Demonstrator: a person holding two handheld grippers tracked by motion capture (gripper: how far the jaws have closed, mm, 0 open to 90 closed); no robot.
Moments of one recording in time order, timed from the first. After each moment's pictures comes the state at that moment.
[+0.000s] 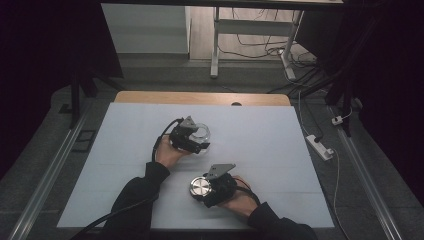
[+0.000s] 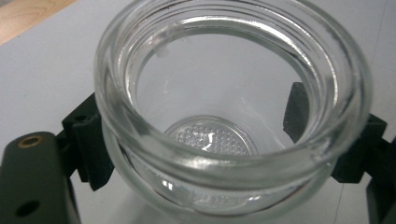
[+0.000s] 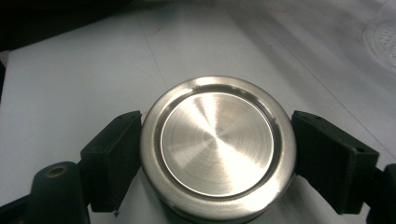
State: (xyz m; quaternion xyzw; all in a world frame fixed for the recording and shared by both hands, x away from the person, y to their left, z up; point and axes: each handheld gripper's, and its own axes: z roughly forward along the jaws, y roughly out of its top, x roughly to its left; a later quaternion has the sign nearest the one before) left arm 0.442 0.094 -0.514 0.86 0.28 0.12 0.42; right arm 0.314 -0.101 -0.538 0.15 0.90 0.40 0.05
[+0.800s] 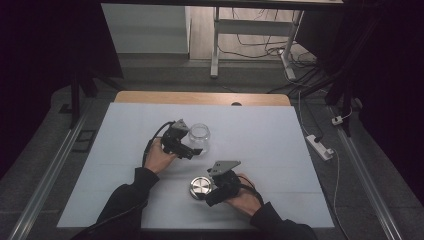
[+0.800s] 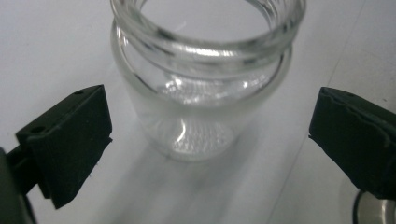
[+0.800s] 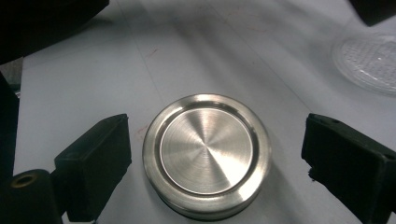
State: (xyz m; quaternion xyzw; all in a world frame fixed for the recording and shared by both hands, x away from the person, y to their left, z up) left arm 0.418 0.117 -0.504 0.86 0.31 0.09 0.40; right arm 0.313 -0.109 -0.519 0.17 0.89 0.42 0.06
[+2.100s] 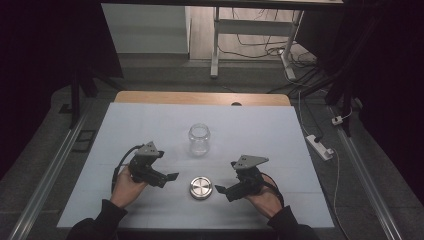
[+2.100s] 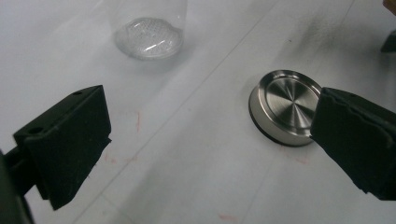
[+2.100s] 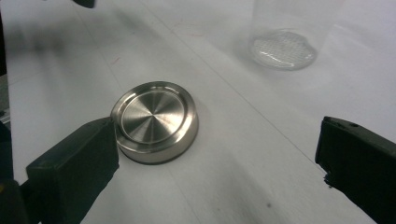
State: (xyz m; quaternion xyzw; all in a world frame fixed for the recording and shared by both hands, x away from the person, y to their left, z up) left arm 0.307 0.182 -0.492 0.84 0.33 0.08 0.43; right arm 0.313 -0.167 -0.492 0.24 0.86 0.43 0.10
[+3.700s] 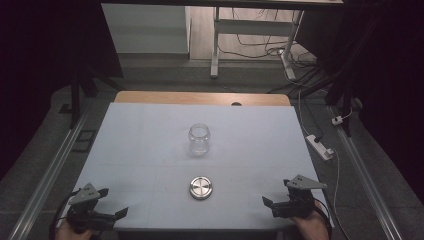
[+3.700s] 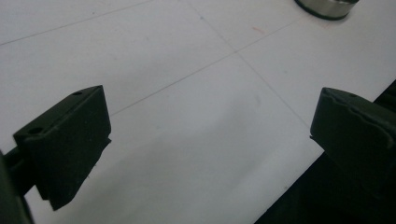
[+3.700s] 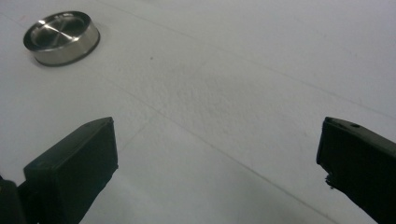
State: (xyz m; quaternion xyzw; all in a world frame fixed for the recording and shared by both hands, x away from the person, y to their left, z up) left arm 0.179 0.286 -0.524 0.79 0.46 0.12 0.39; right arm 0.259 -0.294 -0.496 0.40 0.81 0.39 0.17
